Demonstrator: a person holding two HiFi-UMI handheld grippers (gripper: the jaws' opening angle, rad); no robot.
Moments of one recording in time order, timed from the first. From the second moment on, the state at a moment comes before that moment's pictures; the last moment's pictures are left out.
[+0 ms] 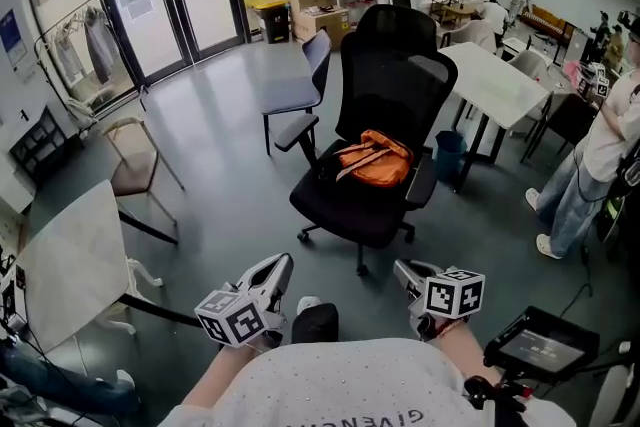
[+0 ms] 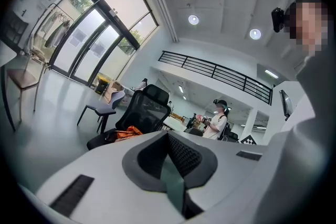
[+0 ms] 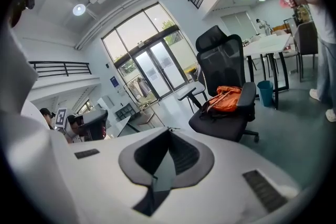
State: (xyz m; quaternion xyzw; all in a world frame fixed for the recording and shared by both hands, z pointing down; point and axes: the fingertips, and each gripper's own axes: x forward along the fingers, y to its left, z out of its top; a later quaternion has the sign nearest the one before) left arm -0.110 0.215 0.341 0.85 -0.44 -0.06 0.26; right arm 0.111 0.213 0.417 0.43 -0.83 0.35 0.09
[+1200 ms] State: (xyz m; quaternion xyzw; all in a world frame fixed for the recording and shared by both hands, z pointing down) left arm -0.162 -0.141 0.322 0.90 -0.36 -0.07 0.25; right arm 0.052 -0.102 0.388 0.52 -0.79 0.31 0.07
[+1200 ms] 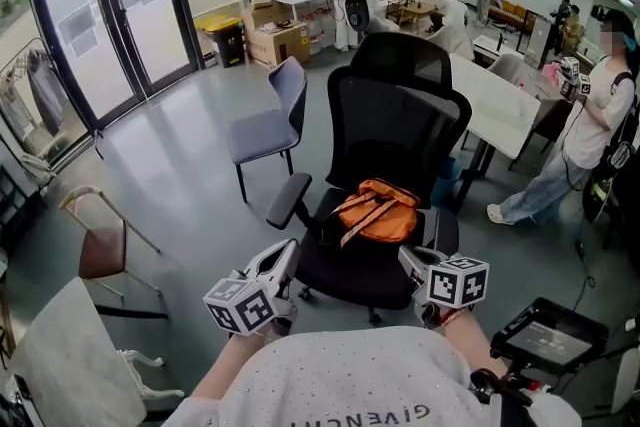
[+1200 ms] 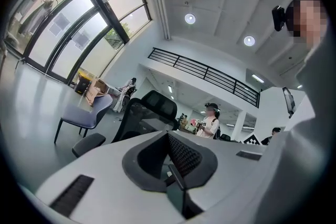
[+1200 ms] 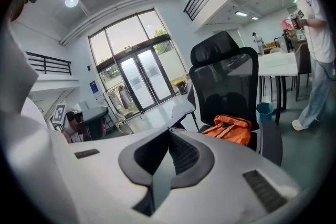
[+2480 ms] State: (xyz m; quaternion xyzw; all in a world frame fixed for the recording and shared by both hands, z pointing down) left arm -0.138 -0.279 0.382 0.88 -0.33 -0.04 0.34; right arm 0.062 -0.226 0.427 0.56 -0.77 0.29 0.10
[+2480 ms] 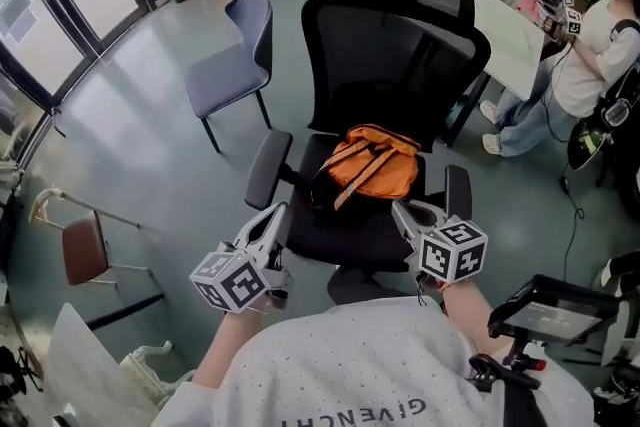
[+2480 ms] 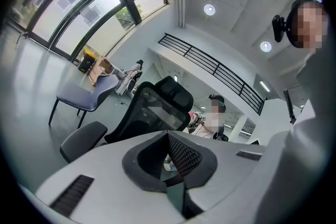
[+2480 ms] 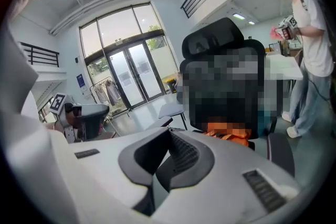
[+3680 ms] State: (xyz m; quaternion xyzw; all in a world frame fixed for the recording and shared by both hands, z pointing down) left arm -0.006 -0.453 0.502 0.87 -0.34 0.10 0.35; right arm 0.210 -0.437 0.609 0.55 -0.73 0.40 0.08
